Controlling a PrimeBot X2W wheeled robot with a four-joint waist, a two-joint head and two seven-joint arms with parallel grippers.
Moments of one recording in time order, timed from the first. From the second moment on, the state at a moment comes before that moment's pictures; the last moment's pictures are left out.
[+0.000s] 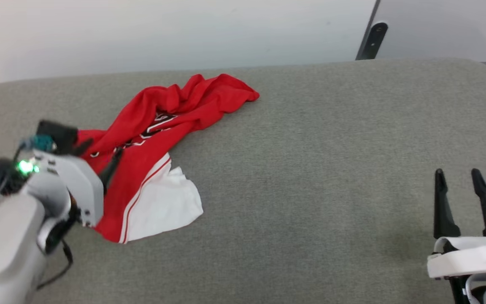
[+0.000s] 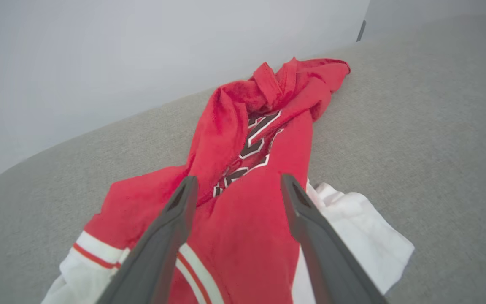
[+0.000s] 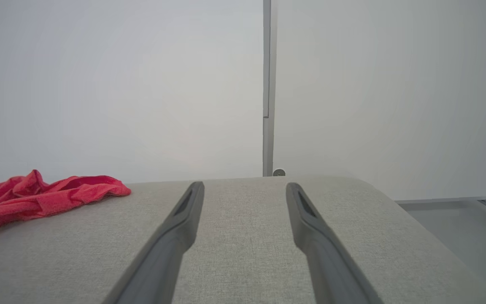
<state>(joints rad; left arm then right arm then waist) -0.66 0.63 -0.53 0.52 -0.64 -0.13 0.15 -0.13 -0.08 -0.10 0.11 0.16 0.13 -0.26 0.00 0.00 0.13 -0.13</state>
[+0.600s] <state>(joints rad) -0.50 0.71 -0.66 0.31 -0.78 -0.12 0.40 -0.09 -0.07 -0.18 0.09 0.16 0.13 -0.26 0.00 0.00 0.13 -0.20</state>
